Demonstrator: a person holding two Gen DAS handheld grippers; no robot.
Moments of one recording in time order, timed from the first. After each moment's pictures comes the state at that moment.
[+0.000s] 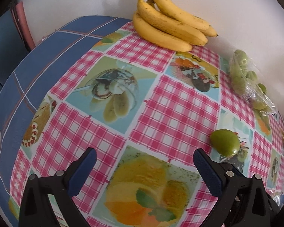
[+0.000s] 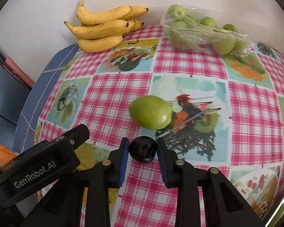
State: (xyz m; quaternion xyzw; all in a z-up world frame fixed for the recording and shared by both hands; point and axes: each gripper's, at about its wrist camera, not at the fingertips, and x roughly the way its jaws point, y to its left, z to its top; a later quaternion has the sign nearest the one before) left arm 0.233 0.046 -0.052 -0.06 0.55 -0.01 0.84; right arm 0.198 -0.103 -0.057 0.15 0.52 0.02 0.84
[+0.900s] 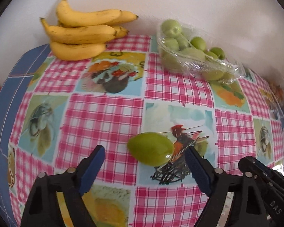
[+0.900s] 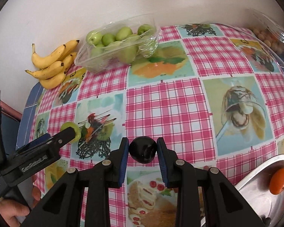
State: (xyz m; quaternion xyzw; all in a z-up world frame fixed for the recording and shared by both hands) left arm 0.262 -0.074 -0.049 0.06 0.55 -0.15 0.82; right arm 0.159 -0.242 -0.044 0.23 0.51 -0.07 0.82
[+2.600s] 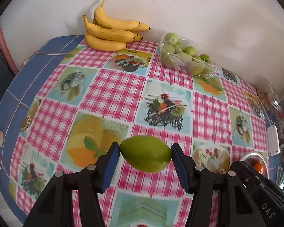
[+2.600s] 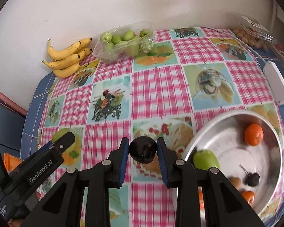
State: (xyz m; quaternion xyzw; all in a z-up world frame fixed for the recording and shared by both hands) left arm 0.137 -0.036 0.014 -0.01 0.53 -0.11 0.84; right arm 0.067 -0.214 0.012 0.22 0.51 -0.09 0.82
